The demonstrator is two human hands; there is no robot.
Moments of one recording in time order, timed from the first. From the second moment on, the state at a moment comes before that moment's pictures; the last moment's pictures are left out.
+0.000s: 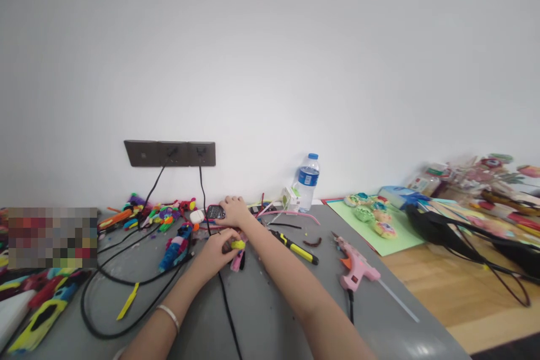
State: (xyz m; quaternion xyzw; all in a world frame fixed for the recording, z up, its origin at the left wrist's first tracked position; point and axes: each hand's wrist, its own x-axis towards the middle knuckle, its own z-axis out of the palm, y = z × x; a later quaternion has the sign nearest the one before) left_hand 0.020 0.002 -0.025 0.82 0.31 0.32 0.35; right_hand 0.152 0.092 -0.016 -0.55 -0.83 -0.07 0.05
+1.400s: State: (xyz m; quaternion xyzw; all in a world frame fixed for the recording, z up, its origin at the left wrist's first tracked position) left_hand 0.020 0.002 -0.025 0.82 0.31 0.32 0.35; right_hand 0.167 0.088 -0.019 -0.52 -0.85 -0.03 0.09
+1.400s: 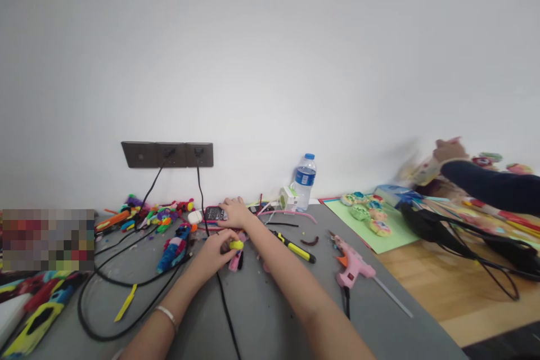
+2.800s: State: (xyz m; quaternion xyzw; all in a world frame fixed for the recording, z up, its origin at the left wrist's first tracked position) left_hand 0.020 0.015 -0.032 0.73 0.33 0.42 0.43; right_hand 0.343 -0.156 0.019 -0.88 -0.45 0.06 0.14
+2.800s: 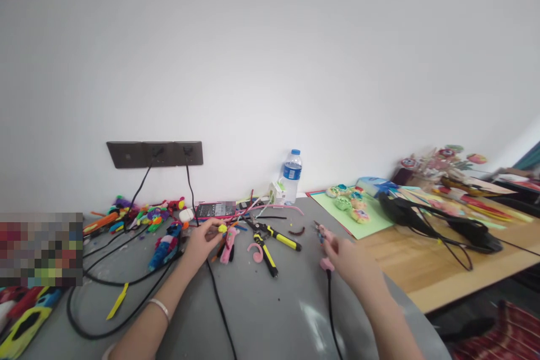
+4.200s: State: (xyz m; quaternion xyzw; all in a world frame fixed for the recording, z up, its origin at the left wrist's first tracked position) left_hand 0.017 0.013 -0.037 0.71 0.31 0.47 0.42; right_hand 0.299 -0.195 -0.010 -0.61 -0.25 0.36 0.66
